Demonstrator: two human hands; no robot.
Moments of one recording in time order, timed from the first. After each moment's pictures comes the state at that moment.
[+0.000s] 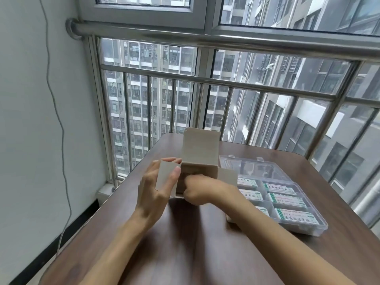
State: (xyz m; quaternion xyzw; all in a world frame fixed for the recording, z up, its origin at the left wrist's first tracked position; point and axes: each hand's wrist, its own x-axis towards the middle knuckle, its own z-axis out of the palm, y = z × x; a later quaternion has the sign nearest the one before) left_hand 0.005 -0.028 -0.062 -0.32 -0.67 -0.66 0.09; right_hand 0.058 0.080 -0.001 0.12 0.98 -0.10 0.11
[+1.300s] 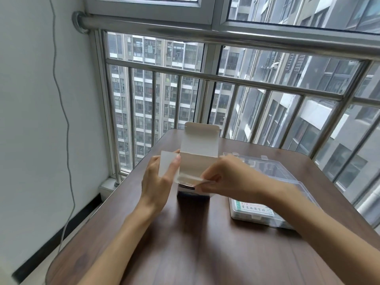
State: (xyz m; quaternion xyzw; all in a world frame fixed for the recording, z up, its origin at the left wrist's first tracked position) left_hand -0.008 -0.023 -0.064 -0.25 -0.69 -0.68 0.03; right_hand 0.101 0.113 0.027 -0.11 0.98 -0.14 -0.08
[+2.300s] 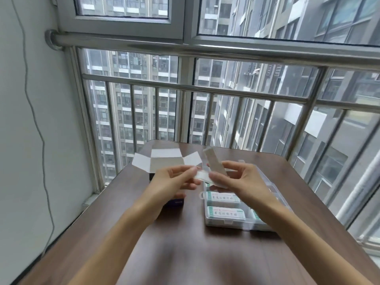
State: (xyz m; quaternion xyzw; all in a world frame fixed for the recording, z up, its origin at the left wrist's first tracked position) left_hand 0.047 0.012 0.001 -0.26 -0.67 -0.65 -0.24; right_hand 0.150 0.156 0.014 0.09 0.75 -0.61 -0.22
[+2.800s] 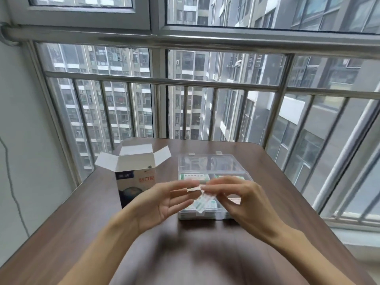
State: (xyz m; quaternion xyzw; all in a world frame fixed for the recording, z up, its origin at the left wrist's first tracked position) left_hand 0.069 0.046 -0.017 -0.18 -0.49 -0.69 -0.51; right_hand 0.209 0.193 -0.027 0.02 0.90 -0.24 -0.36
